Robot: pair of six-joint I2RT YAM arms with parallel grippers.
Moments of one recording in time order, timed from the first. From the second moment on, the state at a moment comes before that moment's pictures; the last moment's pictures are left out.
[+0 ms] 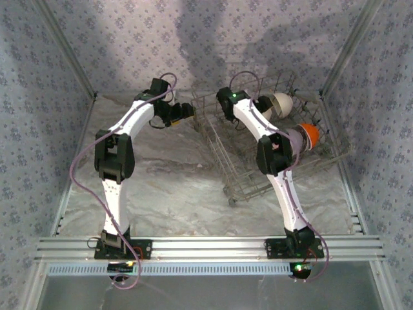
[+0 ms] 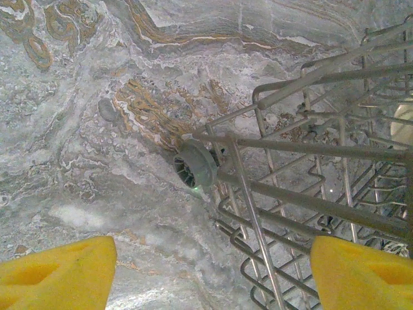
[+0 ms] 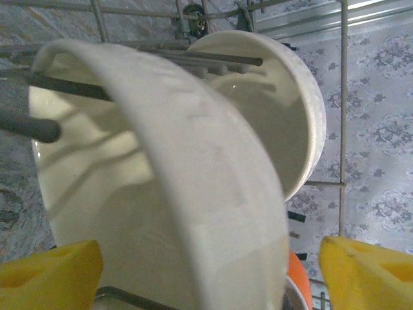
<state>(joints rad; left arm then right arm) -0.28 2.17 1.90 -0.72 0.46 -0.49 0.43 2.52 2.39 -1.28 1.10 0.09</state>
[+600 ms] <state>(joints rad) -0.29 2.17 1.96 -0.79 0.44 -0.48 0.38 2.39 2.31 -1.15 0.88 -0.07</state>
